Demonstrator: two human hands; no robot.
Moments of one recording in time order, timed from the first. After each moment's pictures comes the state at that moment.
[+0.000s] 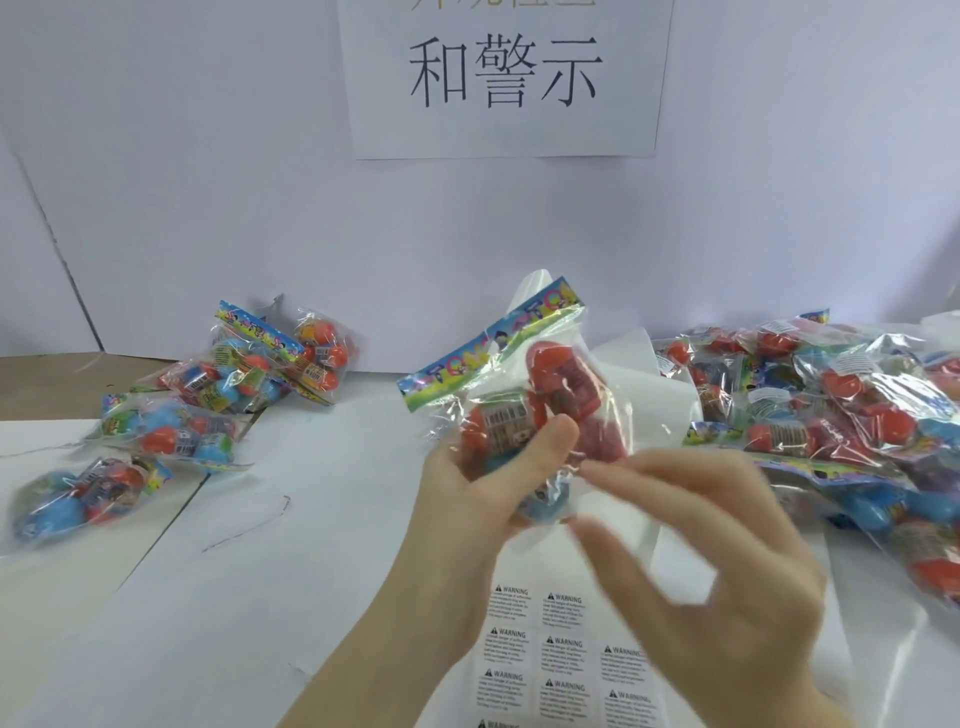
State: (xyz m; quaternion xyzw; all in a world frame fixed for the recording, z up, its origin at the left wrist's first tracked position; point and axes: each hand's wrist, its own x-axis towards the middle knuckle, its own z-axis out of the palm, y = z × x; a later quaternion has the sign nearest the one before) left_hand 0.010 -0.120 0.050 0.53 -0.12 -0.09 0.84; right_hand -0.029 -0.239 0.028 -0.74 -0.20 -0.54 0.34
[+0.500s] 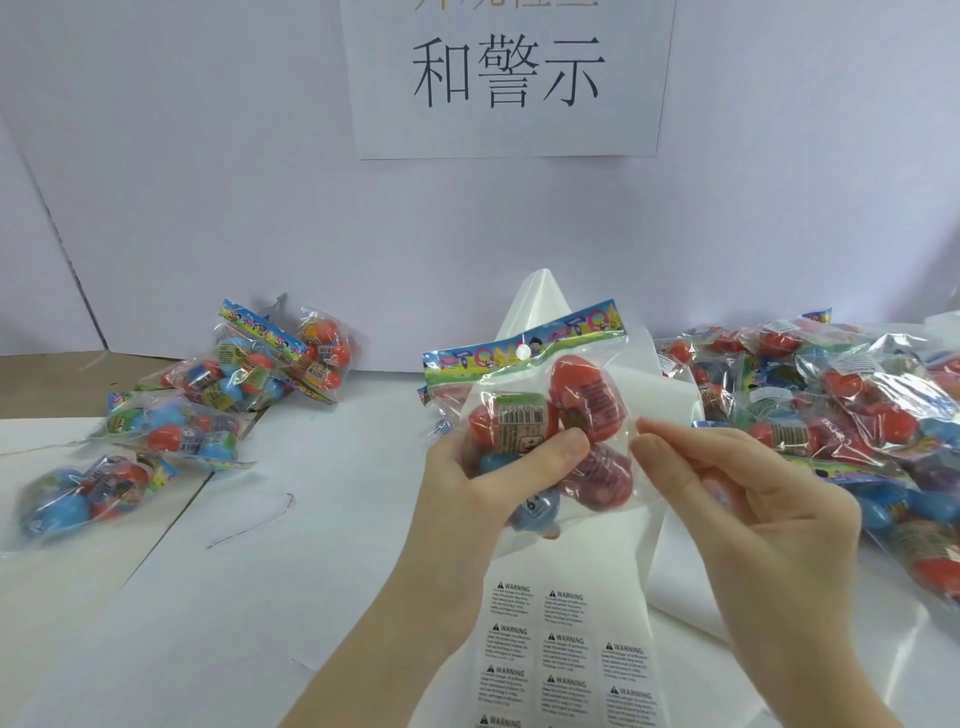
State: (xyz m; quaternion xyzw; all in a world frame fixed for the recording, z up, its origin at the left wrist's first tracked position) left_hand 0.008 -0.118 0.055 0.56 -0.13 -0.06 0.81; right_hand -0.027 -0.250 0.036 -0.67 -0.08 -0.41 0.61
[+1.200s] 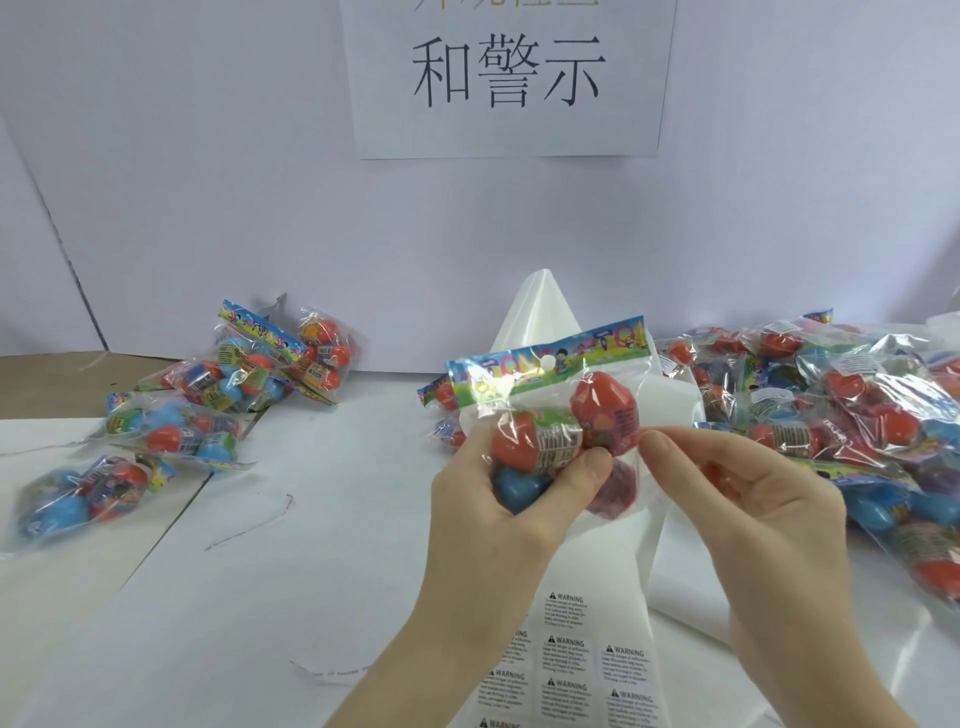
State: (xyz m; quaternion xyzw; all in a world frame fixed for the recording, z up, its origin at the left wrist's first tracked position) left_hand 0.001 -0.129 0.046 0.62 -0.18 0.09 0.75; right_hand -0.026 -0.254 0.037 -0.67 0.01 -0.34 0.66
